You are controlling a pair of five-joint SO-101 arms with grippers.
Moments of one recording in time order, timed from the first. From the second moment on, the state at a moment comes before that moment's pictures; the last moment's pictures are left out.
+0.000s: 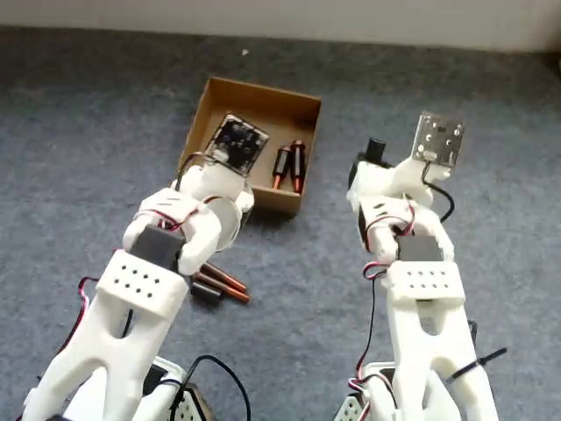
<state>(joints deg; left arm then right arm) 15.2 -39.4 44.7 45.4 -5.1 -8.2 -37.8 52.7 22.0 -12.0</state>
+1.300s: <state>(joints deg) 9.1 -103.8 66.9 39.0 15.3 -37.1 -103.6 90.8 22.0 14.0</state>
